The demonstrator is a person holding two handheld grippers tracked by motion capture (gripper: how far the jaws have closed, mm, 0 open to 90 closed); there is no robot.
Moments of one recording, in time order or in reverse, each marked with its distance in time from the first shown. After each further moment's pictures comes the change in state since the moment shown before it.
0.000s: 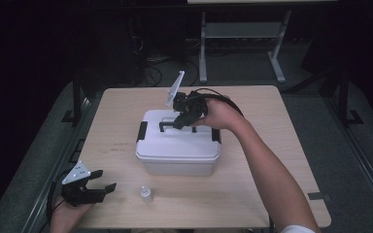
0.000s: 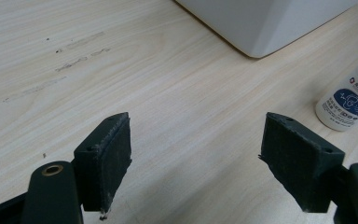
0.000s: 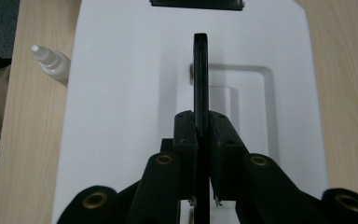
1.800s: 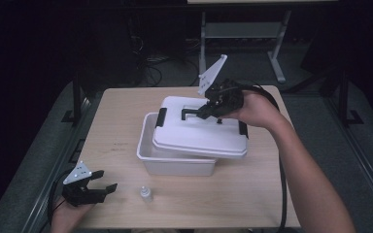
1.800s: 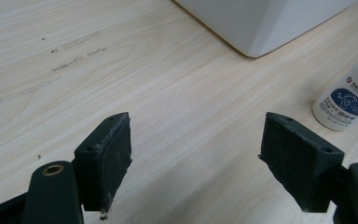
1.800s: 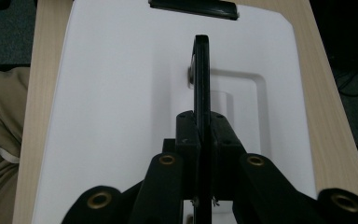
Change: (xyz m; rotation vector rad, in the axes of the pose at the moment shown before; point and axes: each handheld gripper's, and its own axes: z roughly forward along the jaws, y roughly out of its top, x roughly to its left) left arm -0.001 0.001 0.000 0.005 -0.005 0.000; right arm 0.030 -0.041 -0.095 -0.092 -0.126 0.007
